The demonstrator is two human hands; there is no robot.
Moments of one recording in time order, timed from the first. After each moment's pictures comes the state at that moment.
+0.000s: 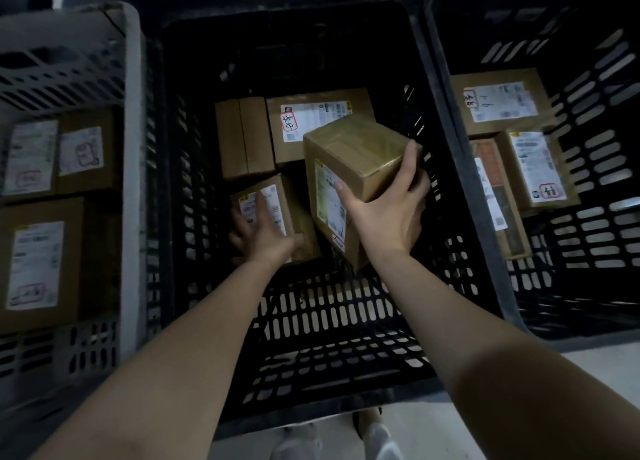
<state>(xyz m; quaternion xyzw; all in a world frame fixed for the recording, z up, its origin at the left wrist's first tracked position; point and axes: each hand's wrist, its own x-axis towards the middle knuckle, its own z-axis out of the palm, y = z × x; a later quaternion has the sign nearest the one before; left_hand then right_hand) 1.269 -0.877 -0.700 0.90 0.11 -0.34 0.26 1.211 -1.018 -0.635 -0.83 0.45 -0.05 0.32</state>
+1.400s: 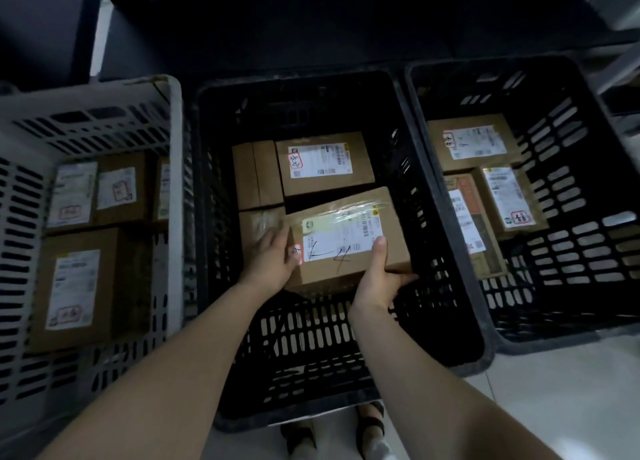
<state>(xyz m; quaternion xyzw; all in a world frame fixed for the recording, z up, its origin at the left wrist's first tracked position) 1.275 -0.851 -0.652 0.90 -0.14 -0.33 0.22 1.178 -0.970 -0.633 -0.34 0.68 -0.14 0.63</state>
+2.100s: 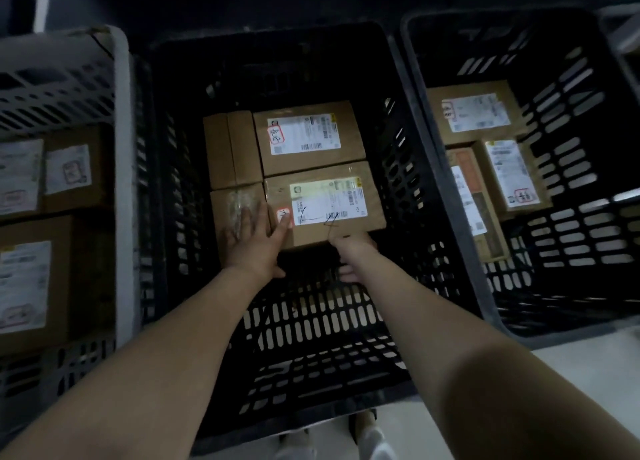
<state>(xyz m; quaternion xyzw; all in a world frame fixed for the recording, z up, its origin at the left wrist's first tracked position) 1.279 -0.864 -0.684 0.90 -0.27 -0.33 -0.06 1.212 -1.016 -0.678 -0.60 0.55 0.26 0.52</state>
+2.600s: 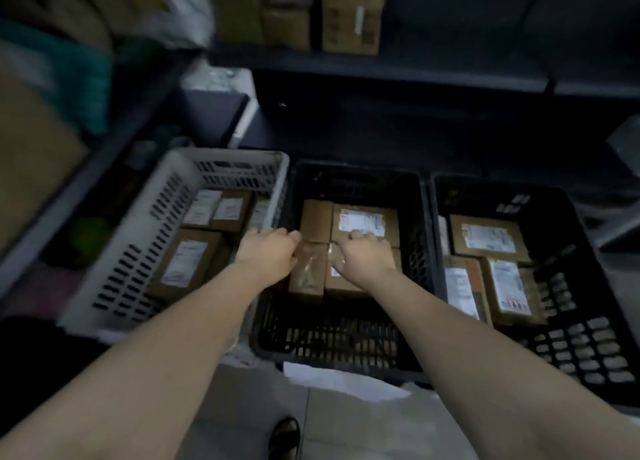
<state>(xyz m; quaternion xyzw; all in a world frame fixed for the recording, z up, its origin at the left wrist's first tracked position) 1.226 -0.799 -0.440 0.96 -0.24 -0.12 -0.08 1.198 -0.974 -0.469 -0.99 -0.02 0.15 0.03</state>
